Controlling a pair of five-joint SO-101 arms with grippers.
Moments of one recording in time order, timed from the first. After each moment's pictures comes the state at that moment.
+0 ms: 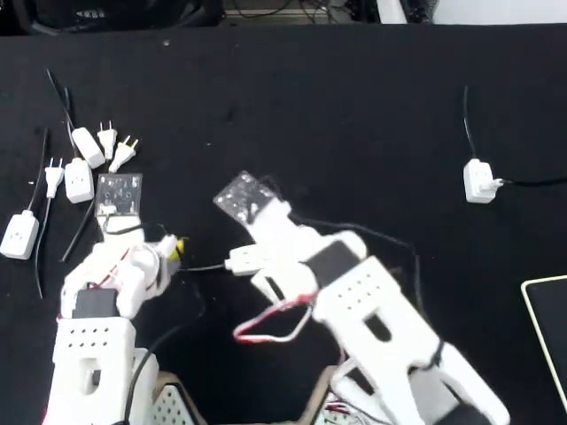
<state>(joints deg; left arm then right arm) -7.8 -66.9 79.0 45.4 -5.0 -35.0 -39.8 51.2 68.8 10.4</state>
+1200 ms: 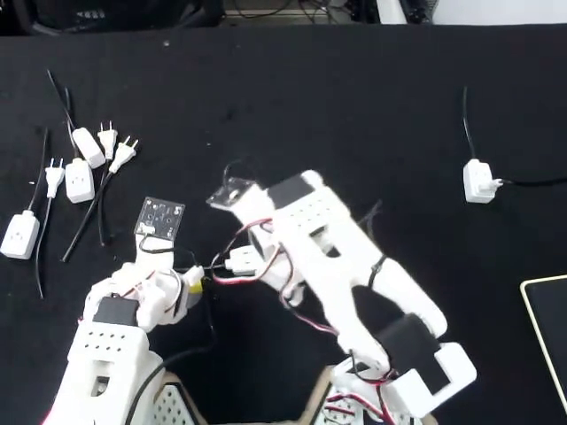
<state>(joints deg) 0.7 -66.9 87.2 46.7 -9.0 -30.9 -5.9 28.8 87.5 19.2</state>
